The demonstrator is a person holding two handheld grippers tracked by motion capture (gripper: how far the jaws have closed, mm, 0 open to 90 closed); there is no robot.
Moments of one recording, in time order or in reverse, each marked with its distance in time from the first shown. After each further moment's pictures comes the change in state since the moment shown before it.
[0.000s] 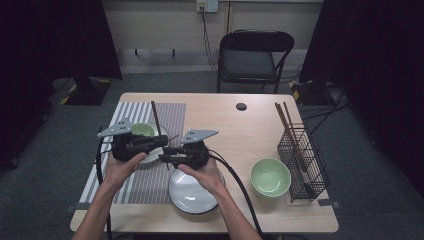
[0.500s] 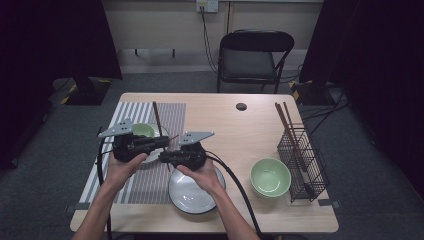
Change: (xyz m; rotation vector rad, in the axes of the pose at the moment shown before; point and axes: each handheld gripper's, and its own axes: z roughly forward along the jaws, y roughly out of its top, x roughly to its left) left arm -0.001 -0.001 0.002 -0.006 -0.017 -0.007; right arm -0.006 -0.010 0.013 0.028 0.014 0.007
